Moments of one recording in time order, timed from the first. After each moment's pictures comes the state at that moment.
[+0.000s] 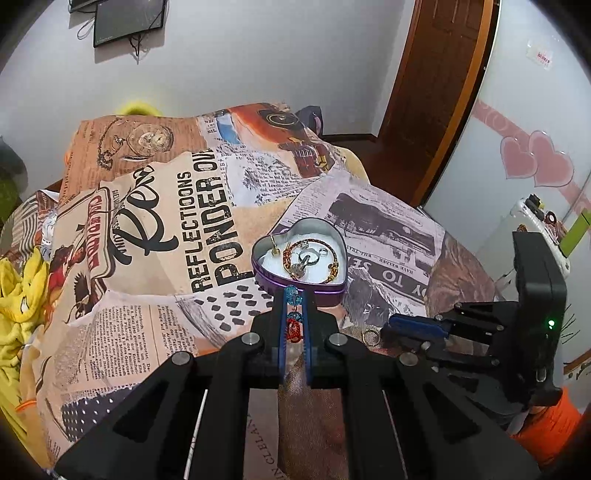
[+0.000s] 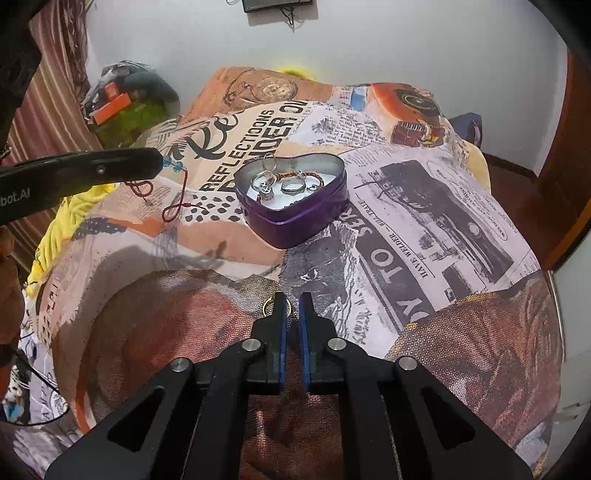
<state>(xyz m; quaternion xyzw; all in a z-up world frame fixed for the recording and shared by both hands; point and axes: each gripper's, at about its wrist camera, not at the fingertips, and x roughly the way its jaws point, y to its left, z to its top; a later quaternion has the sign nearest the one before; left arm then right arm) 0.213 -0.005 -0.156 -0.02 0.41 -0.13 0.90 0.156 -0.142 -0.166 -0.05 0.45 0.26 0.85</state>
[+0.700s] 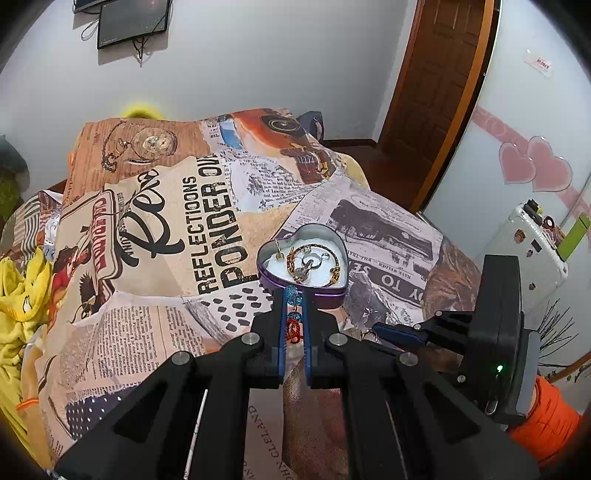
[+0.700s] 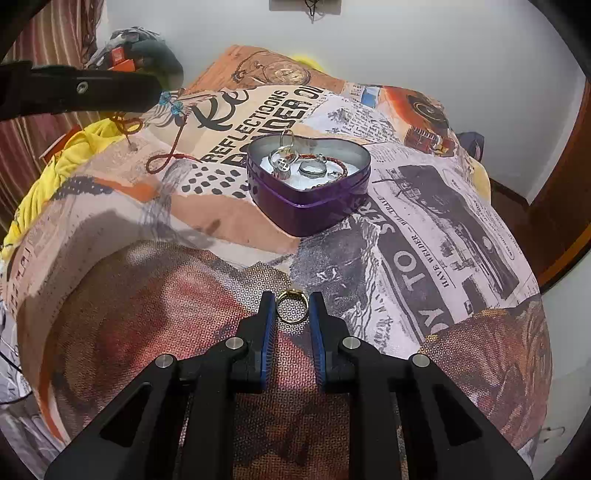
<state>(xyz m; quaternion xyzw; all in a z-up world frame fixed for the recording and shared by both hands) 0.207 0.001 -0.147 -0.02 0.40 -0.13 0.91 0.149 -0.119 -0.182 -0.13 0.44 0.25 0.85</state>
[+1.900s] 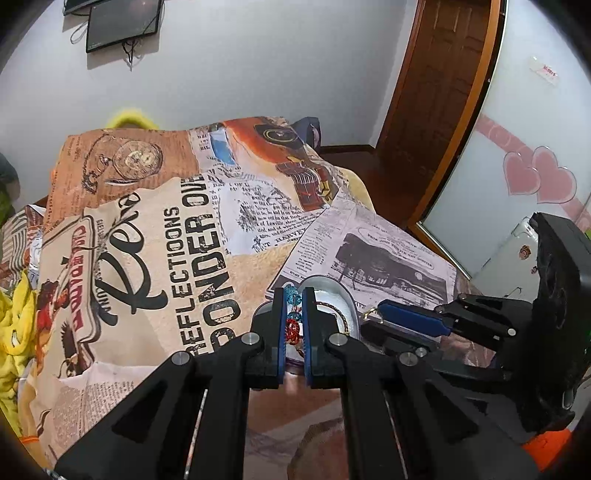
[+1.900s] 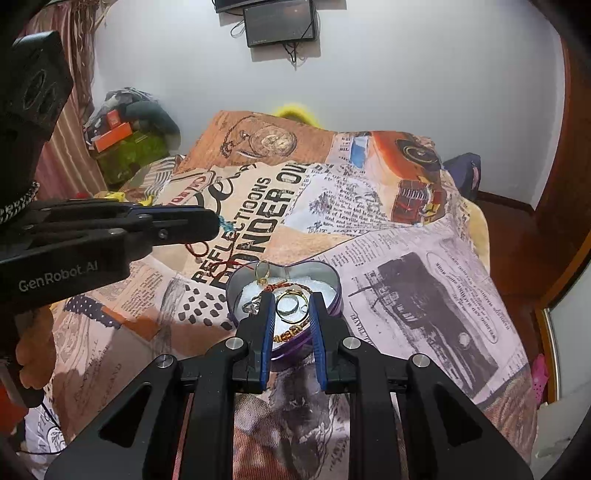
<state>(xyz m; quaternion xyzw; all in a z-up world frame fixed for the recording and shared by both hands) 0.282 -0.007 -0.151 -0.03 0.40 -0.14 0.91 0.206 -0.120 -0.128 -0.05 0.38 0.26 0.89</state>
